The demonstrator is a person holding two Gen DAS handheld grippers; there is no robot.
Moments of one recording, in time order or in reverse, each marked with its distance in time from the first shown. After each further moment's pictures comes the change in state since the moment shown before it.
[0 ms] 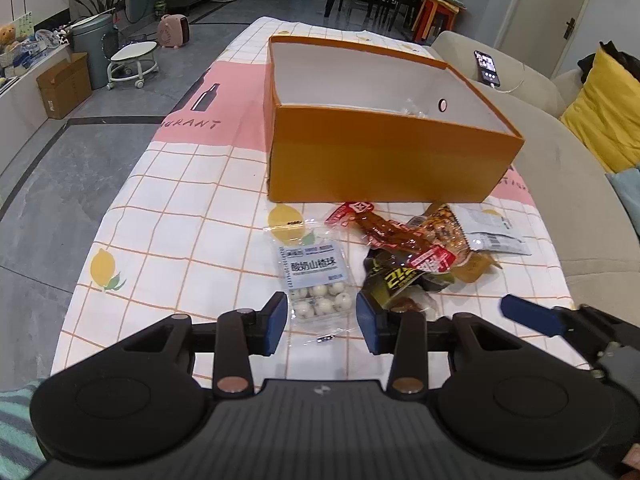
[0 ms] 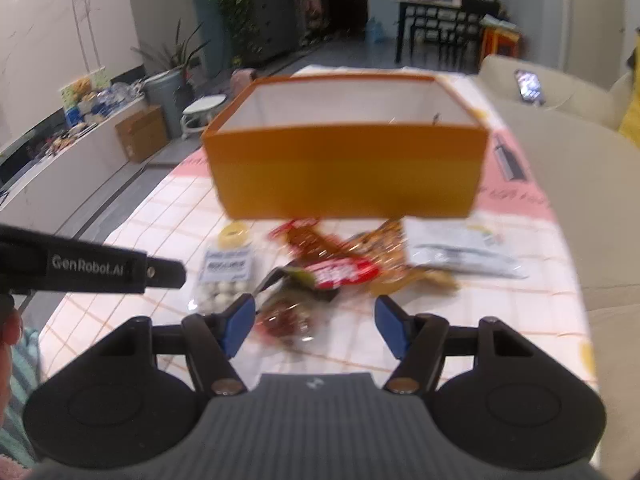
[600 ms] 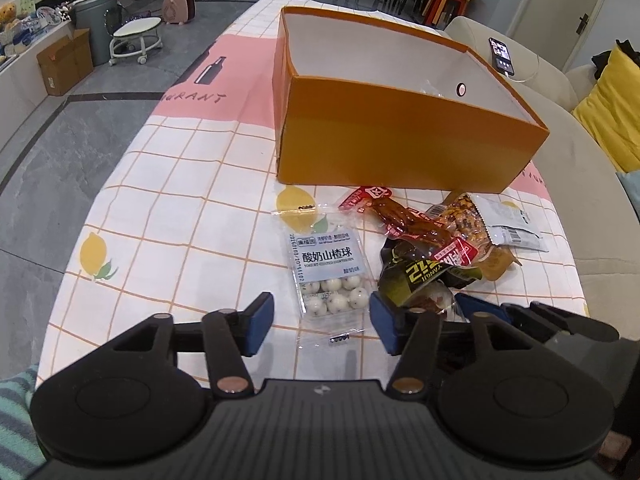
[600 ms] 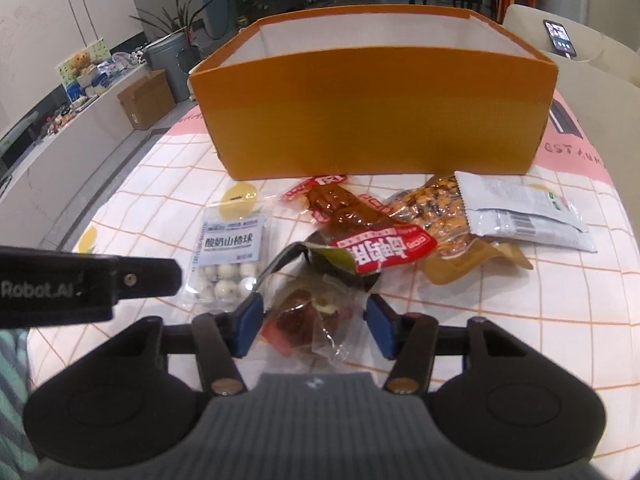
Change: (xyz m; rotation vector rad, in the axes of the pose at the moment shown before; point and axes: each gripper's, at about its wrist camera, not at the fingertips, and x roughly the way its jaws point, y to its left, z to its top) left arm 0.025 0.011 0.003 -0.037 0.062 -0.007; right arm 0.062 0.005 0.004 0.015 0.117 0.039
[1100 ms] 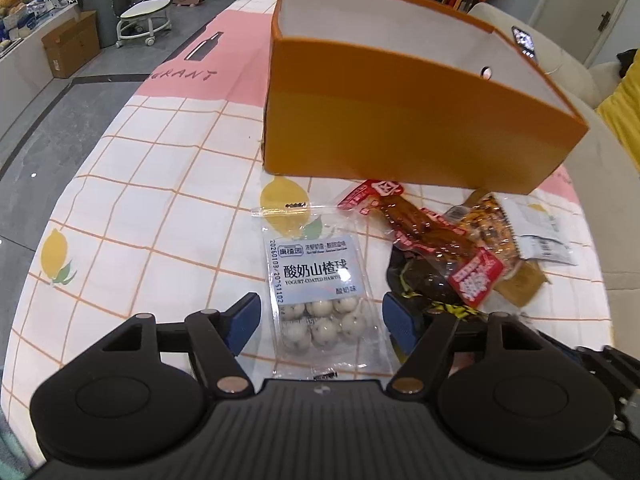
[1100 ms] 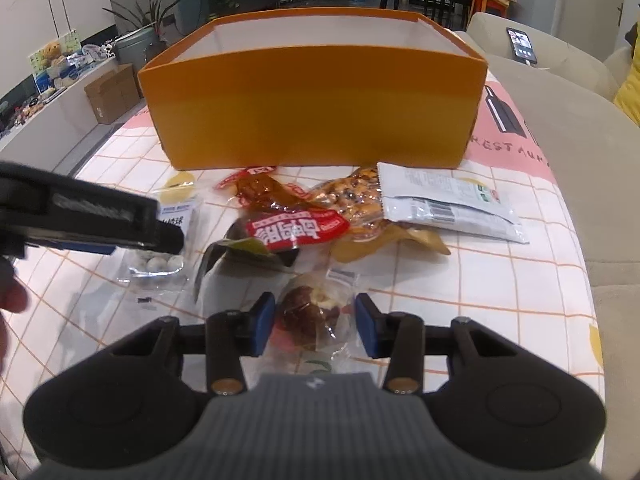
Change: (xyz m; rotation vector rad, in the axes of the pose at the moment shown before) left arm 0.054 -0.015 0.012 -0.044 0.047 0.055; right arm -0.016 -0.032 -0.008 0.005 -0.009 -0.129
